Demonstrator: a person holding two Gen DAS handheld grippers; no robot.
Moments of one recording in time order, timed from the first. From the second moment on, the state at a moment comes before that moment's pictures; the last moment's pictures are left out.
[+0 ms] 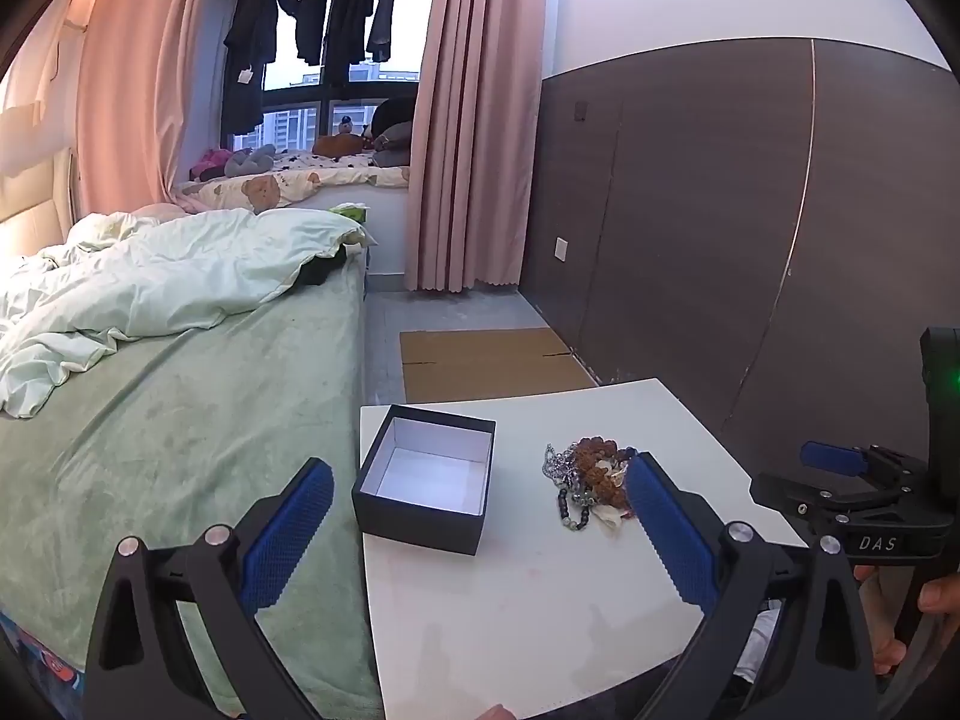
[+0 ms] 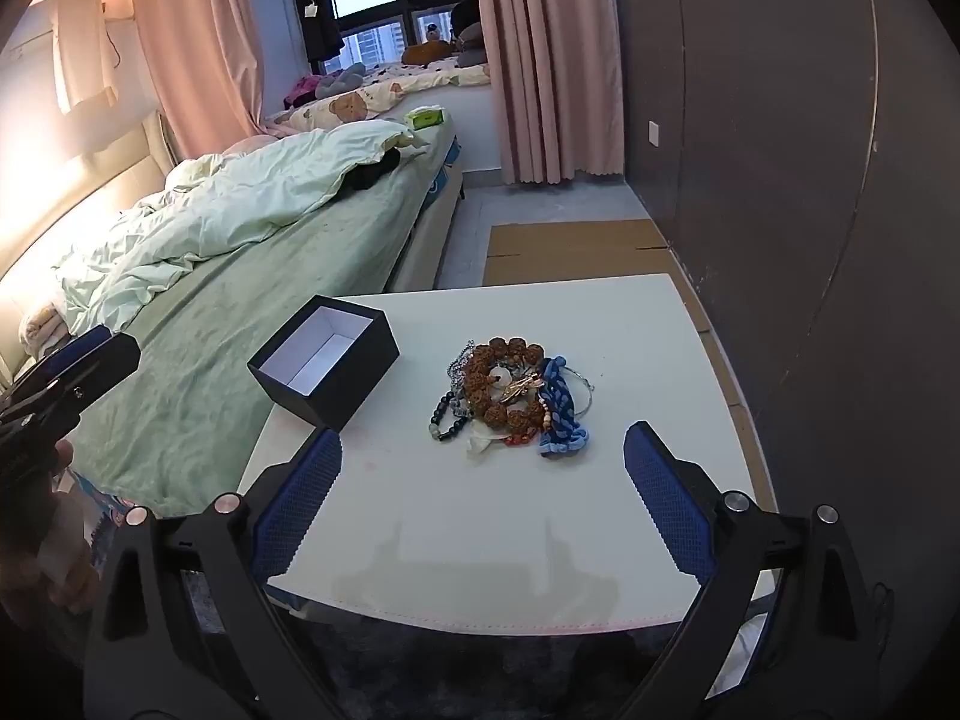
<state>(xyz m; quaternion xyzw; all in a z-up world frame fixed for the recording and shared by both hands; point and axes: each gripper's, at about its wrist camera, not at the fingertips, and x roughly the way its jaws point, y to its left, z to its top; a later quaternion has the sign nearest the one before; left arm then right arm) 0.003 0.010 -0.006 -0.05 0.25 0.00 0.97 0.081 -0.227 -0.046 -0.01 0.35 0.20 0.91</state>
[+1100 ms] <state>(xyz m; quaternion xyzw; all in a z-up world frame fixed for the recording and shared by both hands) 0.003 0.012 -0.005 -0.06 0.25 0.00 0.97 0.078 -0.229 -0.045 -0.01 0.34 0.19 0.92</state>
